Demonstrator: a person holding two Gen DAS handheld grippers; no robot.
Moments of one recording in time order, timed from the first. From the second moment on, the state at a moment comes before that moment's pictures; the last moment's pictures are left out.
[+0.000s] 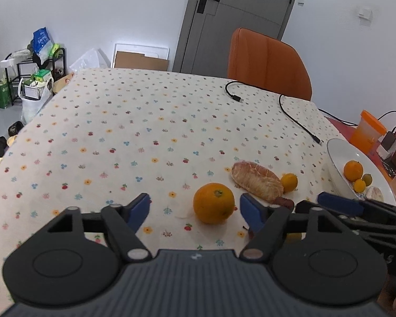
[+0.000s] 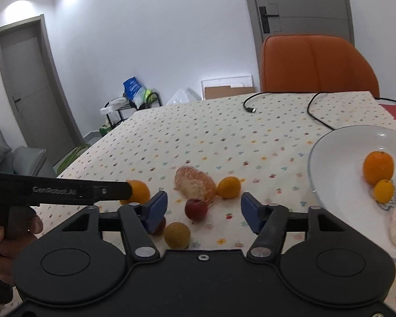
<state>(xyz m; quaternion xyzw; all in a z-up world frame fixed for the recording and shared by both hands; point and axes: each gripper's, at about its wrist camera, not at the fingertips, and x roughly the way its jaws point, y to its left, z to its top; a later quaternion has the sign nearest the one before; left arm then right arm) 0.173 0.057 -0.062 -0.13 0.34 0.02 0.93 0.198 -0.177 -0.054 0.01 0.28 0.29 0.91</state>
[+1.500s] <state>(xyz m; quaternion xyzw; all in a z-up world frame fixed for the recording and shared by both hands) 0.175 -0.004 -0.042 -0.10 0.33 -0.02 0.94 0.197 -0.231 -0.051 0.08 0.27 0.27 0.92</state>
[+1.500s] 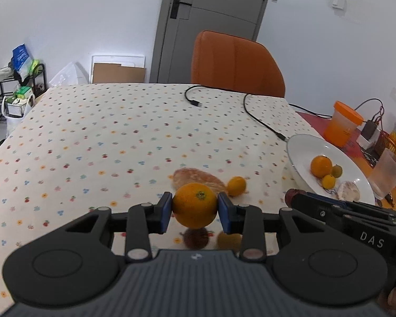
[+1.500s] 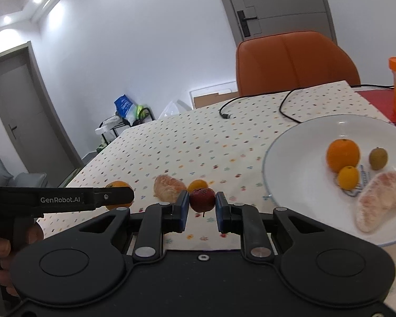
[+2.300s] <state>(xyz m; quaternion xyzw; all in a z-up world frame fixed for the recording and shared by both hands) 0.207 -0.100 -0.036 -0.04 0.34 -0.10 0.94 0.191 -0.316 -0.049 0.12 0.25 0.21 0.94</state>
